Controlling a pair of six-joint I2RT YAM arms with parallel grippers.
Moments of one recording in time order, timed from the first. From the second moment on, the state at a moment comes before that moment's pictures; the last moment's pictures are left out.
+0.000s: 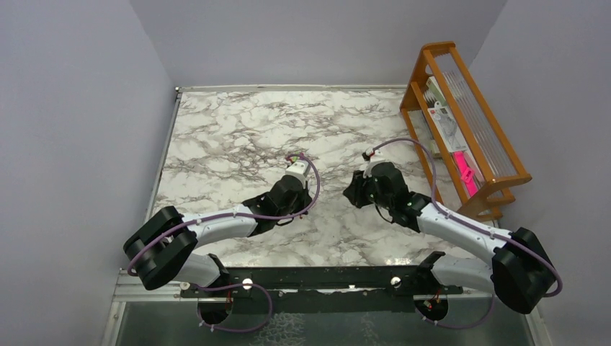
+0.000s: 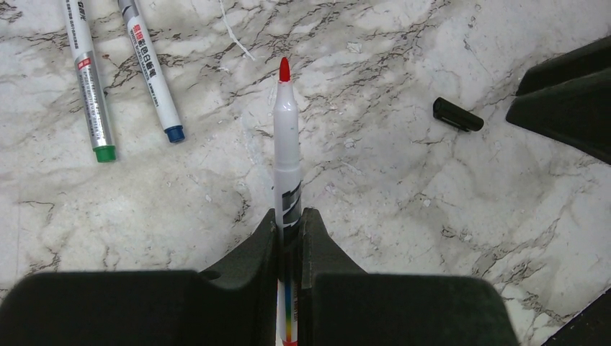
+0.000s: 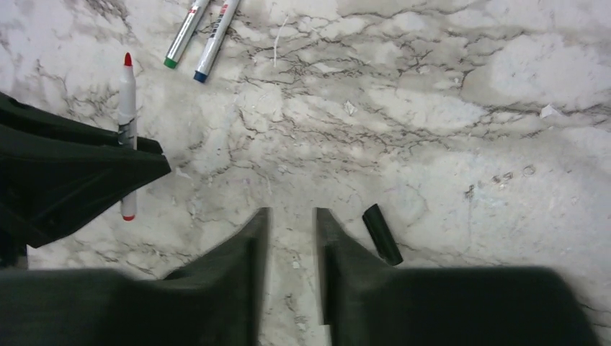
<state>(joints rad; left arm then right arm) -0.88 1.36 0.57 0.18 -0.20 -0.51 0.67 1.13 0.54 0.02 0.04 0.44</state>
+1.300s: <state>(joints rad) -0.88 1.36 0.57 0.19 -0.18 -0.50 0.67 1.53 0.78 -0.29 0.13 0.27</state>
